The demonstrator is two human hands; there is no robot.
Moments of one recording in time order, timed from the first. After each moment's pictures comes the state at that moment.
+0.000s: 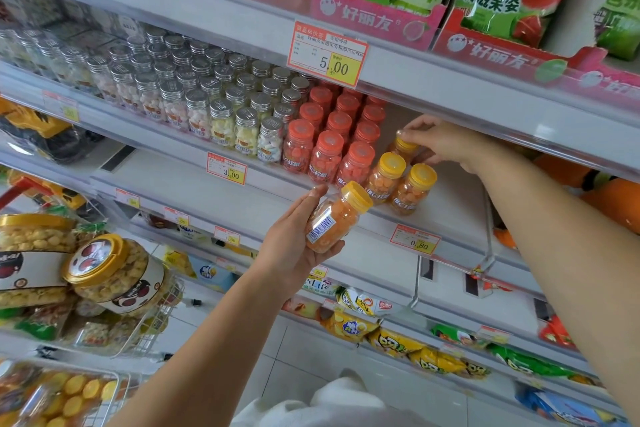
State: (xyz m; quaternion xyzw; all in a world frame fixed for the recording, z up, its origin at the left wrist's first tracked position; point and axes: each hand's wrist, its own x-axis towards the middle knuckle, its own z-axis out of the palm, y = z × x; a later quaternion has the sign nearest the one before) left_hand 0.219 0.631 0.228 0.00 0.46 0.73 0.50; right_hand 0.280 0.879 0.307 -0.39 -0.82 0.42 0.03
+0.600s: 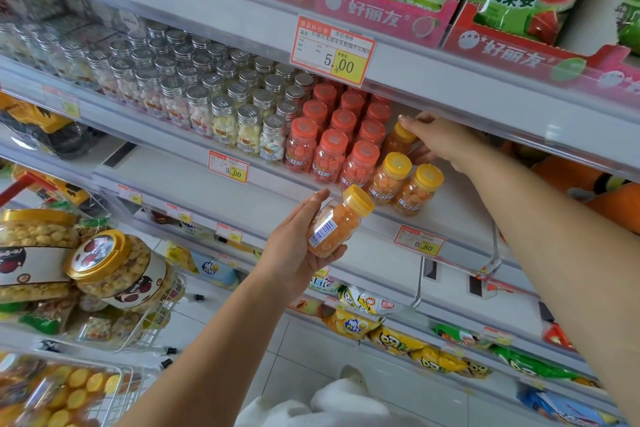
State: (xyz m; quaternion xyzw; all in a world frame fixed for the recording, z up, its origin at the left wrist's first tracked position) left_hand 0.221 0.630 0.224 -0.01 0.46 0.73 0.51; right_hand 0.265 0.868 0.302 -0.41 -0.80 0.45 0.06
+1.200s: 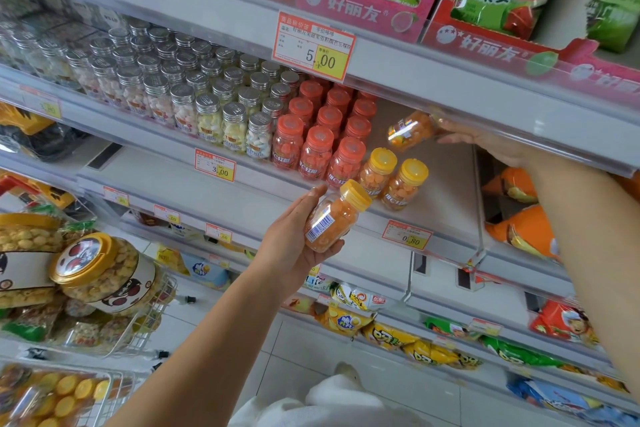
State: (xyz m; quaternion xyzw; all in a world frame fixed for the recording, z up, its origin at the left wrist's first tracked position) left_hand 0.227 0.637 0.230 -0.01 0.46 0.73 0.51; right_hand 0.335 0.932 0.309 -0.28 -0.87 0.41 -0.02
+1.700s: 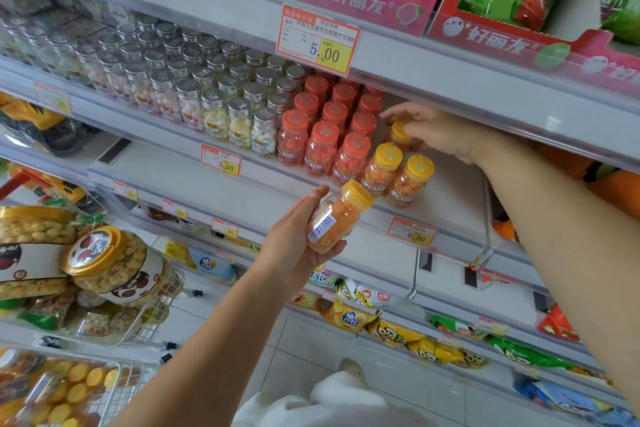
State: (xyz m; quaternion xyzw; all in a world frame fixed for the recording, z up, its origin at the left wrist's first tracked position) left_hand 0.232 0.633 0.229 -0.02 0.46 0.73 0.51; right_hand 0.280 0.885 0.305 -0.28 -0.87 0.41 -0.02
